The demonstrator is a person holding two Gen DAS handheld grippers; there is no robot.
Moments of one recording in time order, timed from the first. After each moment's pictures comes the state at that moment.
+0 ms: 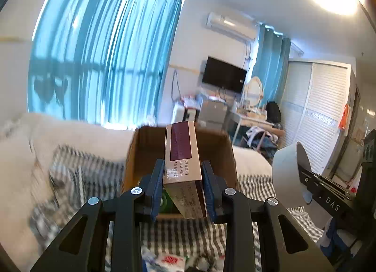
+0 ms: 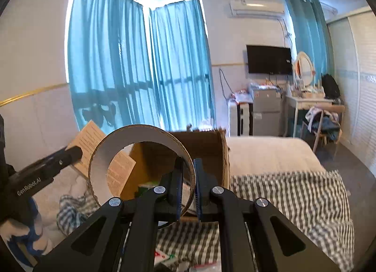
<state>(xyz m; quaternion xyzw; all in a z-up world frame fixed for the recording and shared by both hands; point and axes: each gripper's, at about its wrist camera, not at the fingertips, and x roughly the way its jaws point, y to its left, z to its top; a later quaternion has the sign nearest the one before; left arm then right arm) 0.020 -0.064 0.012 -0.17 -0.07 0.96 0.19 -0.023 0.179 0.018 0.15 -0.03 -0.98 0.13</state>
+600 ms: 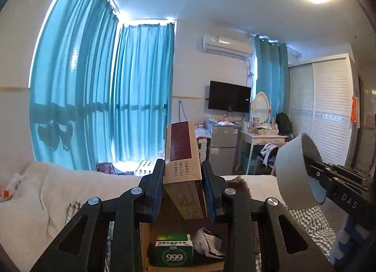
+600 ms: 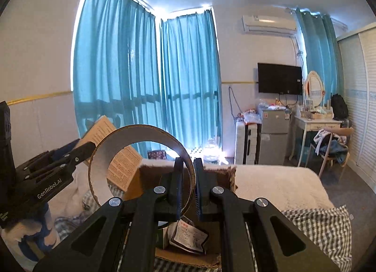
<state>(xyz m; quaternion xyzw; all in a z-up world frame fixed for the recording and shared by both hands) -0.045 -0.048 0.065 -0.09 -0.01 0.98 0.16 -0.093 0.161 0.030 0.13 -0.01 -0.98 0.15</state>
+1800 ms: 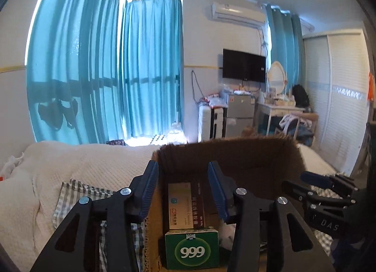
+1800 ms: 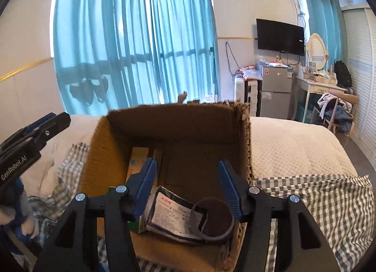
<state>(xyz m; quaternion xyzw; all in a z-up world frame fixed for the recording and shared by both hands) -0.118 -0.030 -0.028 -0.15 0.02 0.98 0.16 -0.165 0.163 -0.060 0.23 -0.02 -0.96 0.13</state>
